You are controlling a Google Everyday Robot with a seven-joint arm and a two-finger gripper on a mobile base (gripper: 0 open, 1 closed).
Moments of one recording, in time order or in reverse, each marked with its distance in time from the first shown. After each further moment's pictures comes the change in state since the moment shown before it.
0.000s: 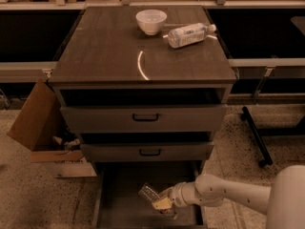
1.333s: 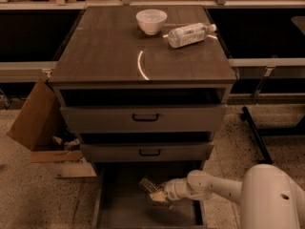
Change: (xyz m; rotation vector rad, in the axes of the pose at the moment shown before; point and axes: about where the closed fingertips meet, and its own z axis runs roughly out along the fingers) arm 0.003 -0.050 0.065 -0.016 -0.013 0.026
